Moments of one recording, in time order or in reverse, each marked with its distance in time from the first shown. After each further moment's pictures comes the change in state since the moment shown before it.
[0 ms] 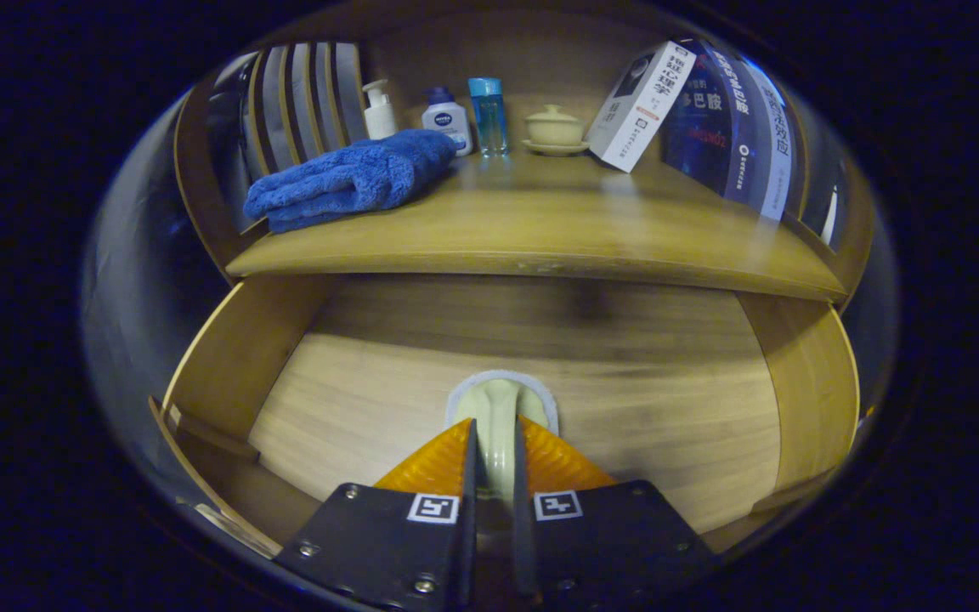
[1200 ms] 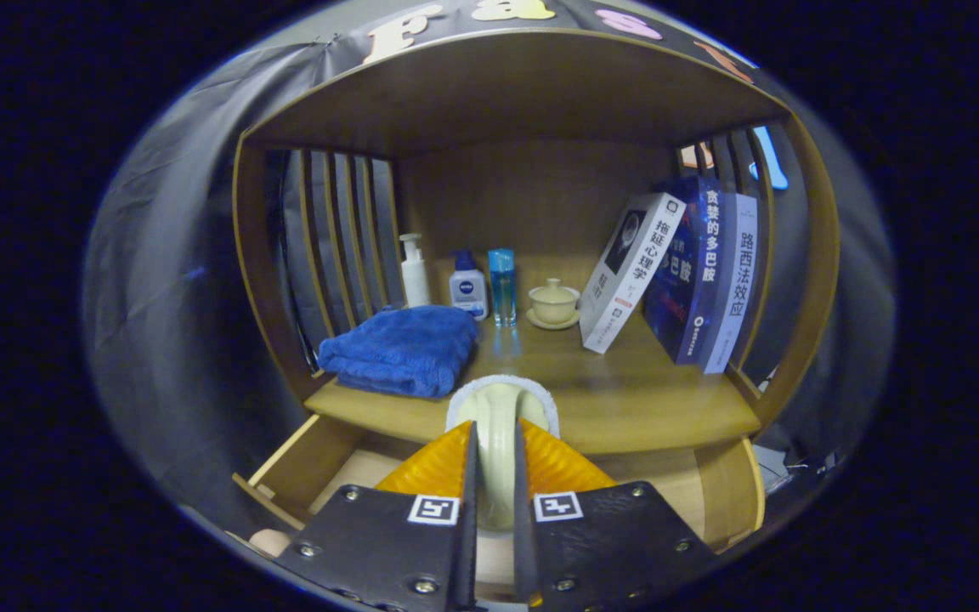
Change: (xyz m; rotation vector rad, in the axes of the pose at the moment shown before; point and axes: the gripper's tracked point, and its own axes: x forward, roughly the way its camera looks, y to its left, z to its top) arm -0.108 0.004 0.147 -0.023 -0.409 0.029
